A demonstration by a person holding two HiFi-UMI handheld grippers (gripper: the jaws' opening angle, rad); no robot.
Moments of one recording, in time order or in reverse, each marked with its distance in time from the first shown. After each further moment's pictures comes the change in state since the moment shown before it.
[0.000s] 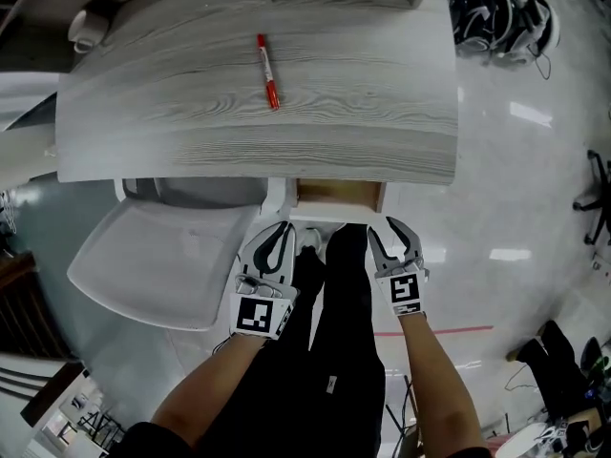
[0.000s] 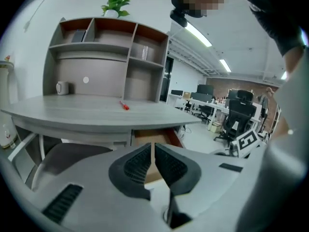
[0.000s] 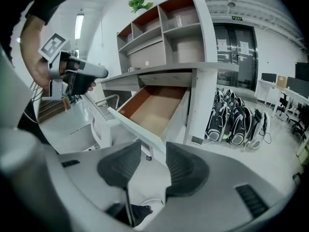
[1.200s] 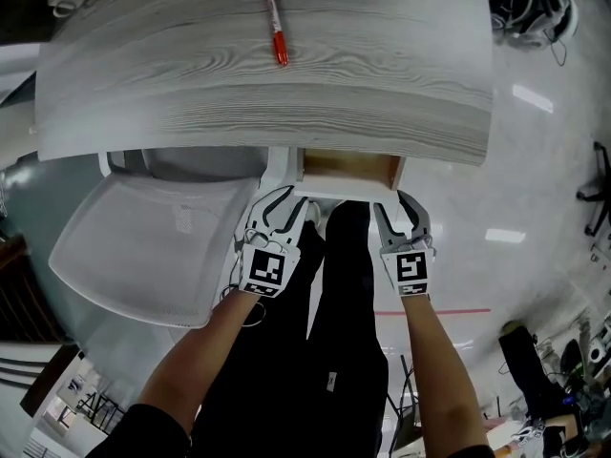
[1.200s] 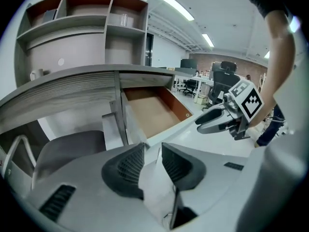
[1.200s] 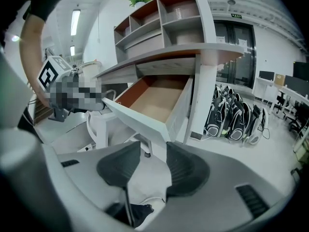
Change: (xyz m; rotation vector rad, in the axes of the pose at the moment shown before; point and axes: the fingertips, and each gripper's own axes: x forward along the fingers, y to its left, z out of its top) left arm 0.035 0.008 -0.119 0.213 0.254 -0.164; right arm 0.026 0.003 -0.018 0.023 0.026 -0.028
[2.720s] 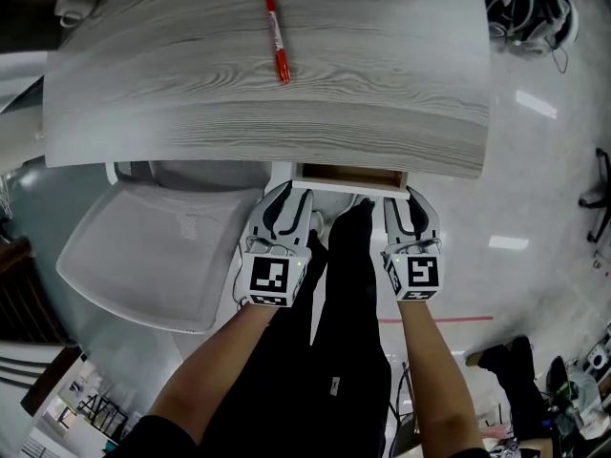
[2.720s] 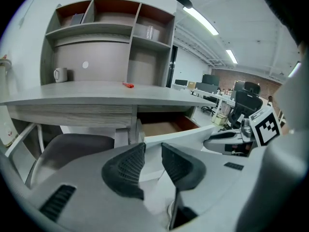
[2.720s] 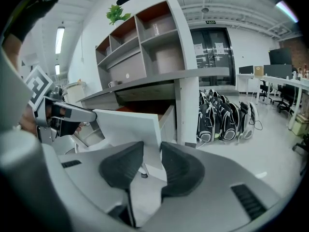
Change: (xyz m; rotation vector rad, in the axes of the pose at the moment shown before) left arm -0.006 0.029 0.072 -0.236 -0.120 0.170; right arm -0.006 -0.036 0.059 0.189 -0.152 -0.111
